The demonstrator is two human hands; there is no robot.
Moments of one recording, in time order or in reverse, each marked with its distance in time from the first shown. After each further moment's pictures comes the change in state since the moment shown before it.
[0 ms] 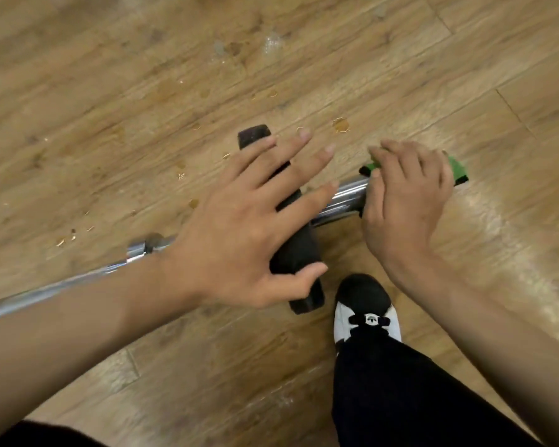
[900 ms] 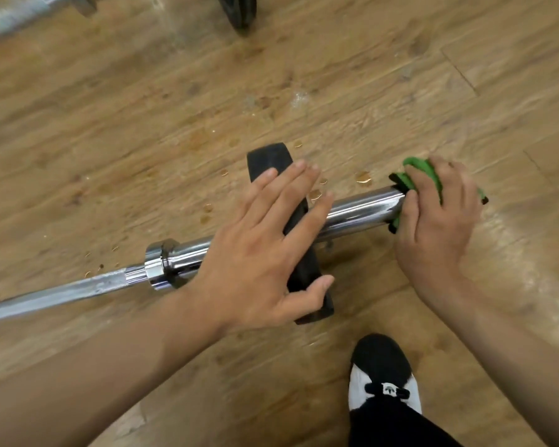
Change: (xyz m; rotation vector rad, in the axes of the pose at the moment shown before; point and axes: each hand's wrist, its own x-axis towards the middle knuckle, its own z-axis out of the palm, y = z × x) left_hand 0.018 -0.025 -0.001 0.108 0.024 -0.198; right_hand 0.054 0.037 0.034 0.038 0.132 -0.010
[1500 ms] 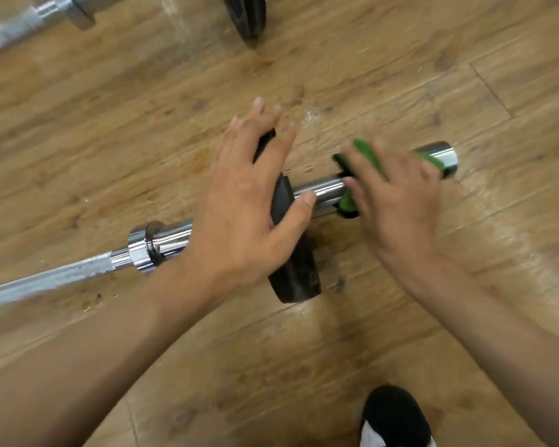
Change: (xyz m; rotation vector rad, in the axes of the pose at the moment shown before) left_hand 0.073 -0.067 0.004 -0.243 0.118 -0.351; right_hand 0.082 -0.050 0.056 0.036 -0.105 -0.288
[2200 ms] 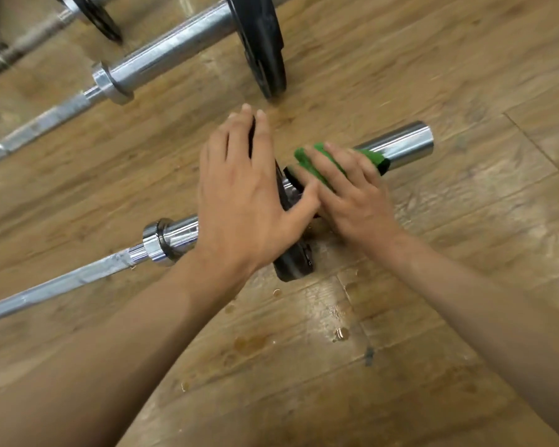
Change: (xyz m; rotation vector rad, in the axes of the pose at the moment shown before) left_hand 0.096 -0.041 -0.003 0.504 0.130 -0.124; right_hand 0.092 0.004 0.099 -0.043 0.155 -0.373
